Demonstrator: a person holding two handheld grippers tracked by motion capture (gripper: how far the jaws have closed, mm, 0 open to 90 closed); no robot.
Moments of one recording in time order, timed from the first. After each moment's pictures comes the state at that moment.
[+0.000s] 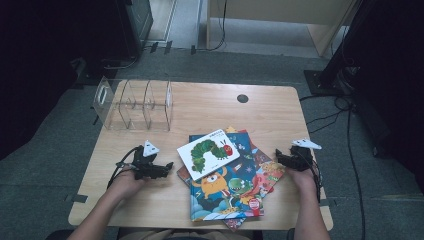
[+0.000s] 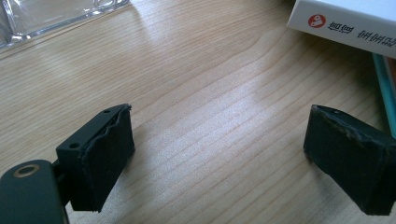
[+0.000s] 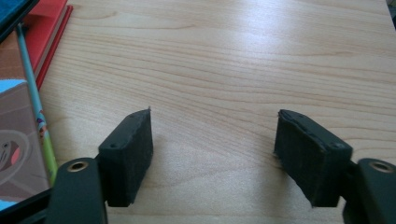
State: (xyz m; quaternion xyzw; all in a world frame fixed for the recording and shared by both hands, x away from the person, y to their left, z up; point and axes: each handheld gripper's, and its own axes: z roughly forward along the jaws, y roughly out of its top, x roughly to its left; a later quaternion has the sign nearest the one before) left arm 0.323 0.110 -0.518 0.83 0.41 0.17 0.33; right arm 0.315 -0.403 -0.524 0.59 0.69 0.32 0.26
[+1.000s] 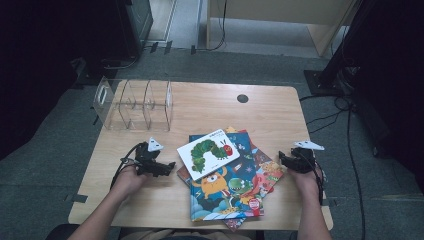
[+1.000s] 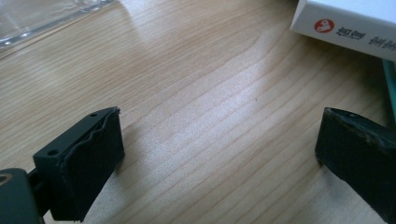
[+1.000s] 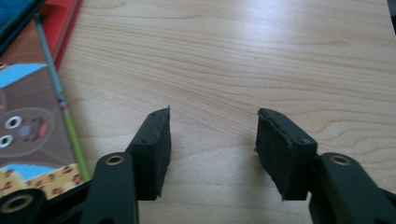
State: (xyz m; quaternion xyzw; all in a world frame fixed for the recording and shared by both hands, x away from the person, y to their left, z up) left arm 0.338 0.101 -0.513 0.86 0.39 0.14 0.30; right arm 0.305 -0.405 -0.515 0.59 0.70 0.31 0.24
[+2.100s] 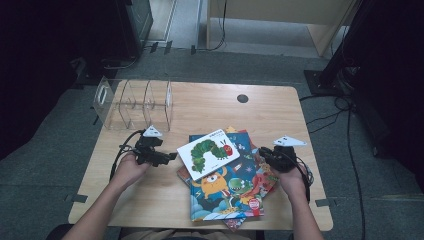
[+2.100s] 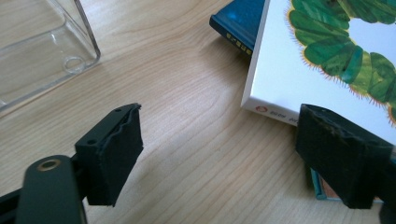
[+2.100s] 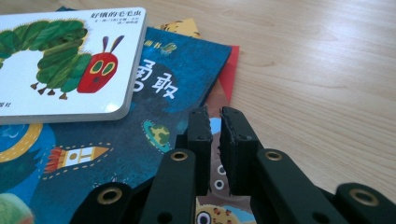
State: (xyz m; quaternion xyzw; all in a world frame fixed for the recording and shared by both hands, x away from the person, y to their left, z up) left arm 0.358 0.100 -0.474 0.85 0.38 0.08 0.35; right arm 0.299 -0.336 -0.475 0.50 0.75 0.39 0.18
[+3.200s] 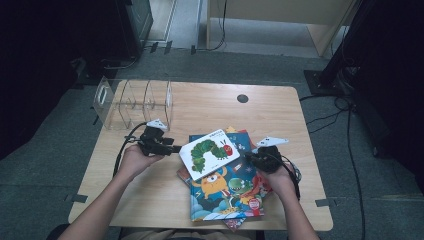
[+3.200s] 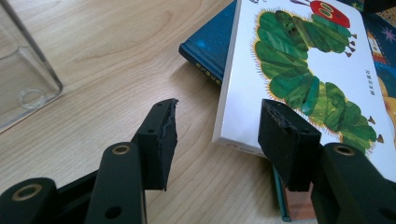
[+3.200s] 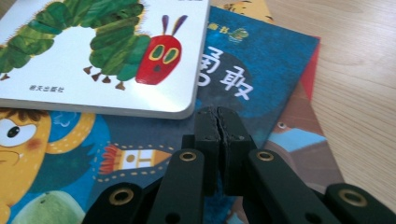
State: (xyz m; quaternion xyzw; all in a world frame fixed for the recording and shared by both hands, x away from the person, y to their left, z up) left arm 0.380 0.088 -0.463 0.86 0.35 0.00 0.36; right arm 0.306 -0.298 -0.481 0.46 0.80 0.37 0.12
